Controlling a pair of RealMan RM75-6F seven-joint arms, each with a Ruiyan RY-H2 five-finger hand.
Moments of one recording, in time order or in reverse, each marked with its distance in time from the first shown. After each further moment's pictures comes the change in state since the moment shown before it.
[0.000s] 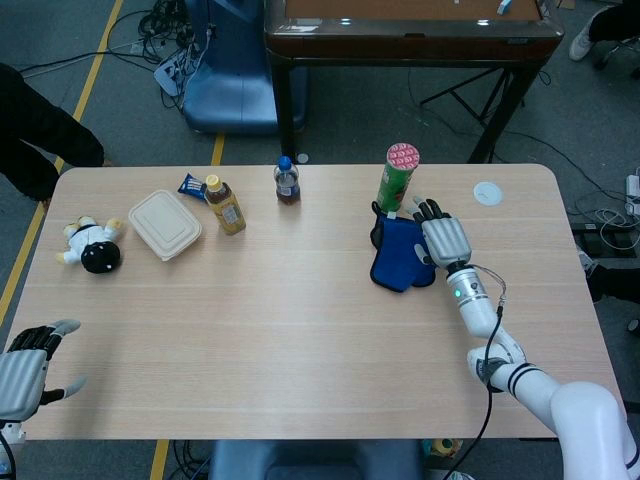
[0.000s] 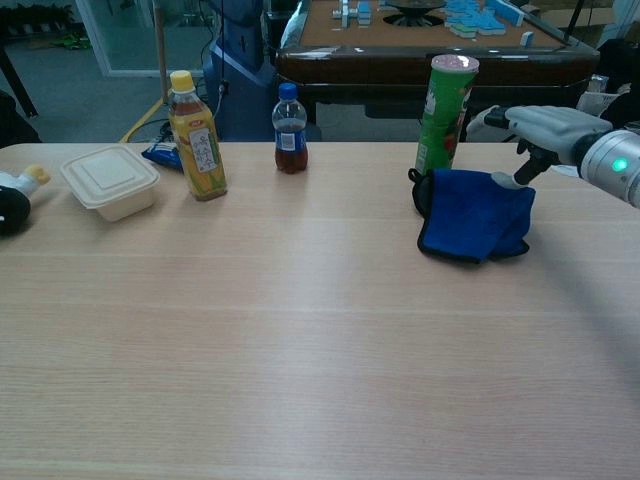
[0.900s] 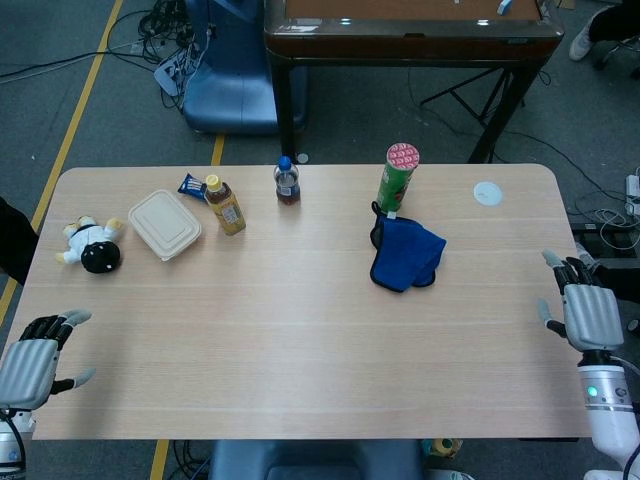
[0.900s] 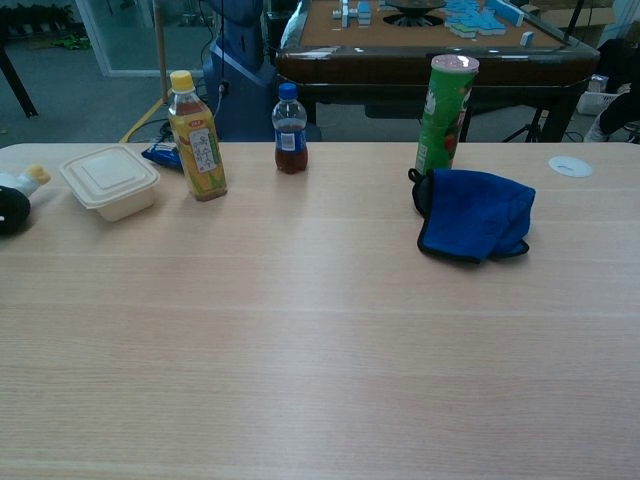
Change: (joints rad) left arm -0.036 -0.003 -0.020 -0.026 0.008 -0.015 0.033; right arm -0.544 0.537 -0.130 -0.785 0.026 0.540 -0.161
